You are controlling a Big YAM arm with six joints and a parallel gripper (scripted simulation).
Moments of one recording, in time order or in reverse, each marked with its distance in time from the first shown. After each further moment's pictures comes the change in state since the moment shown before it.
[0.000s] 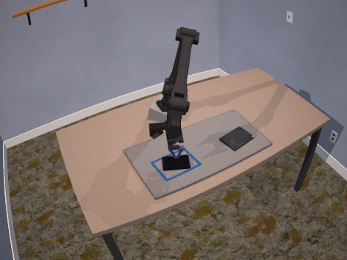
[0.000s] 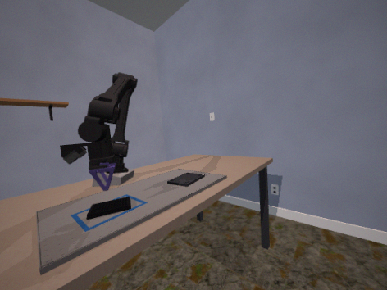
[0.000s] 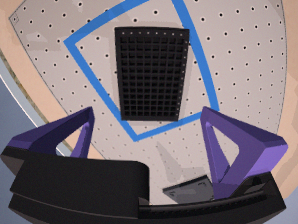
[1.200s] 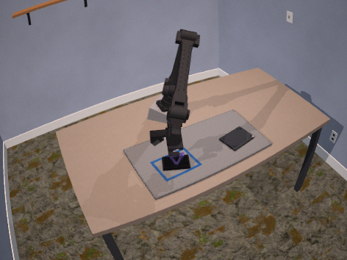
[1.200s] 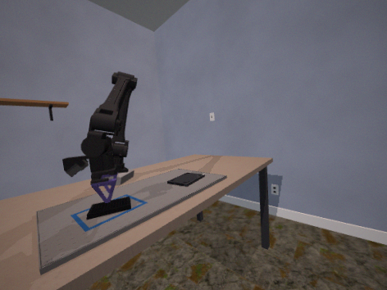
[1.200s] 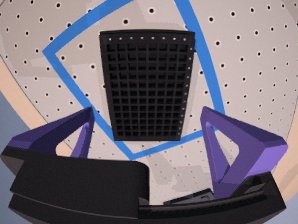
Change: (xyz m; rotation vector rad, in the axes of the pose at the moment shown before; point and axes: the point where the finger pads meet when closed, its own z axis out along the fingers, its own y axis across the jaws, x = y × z) arm 0.000 -0.004 0.041 0.011 0.004 0.013
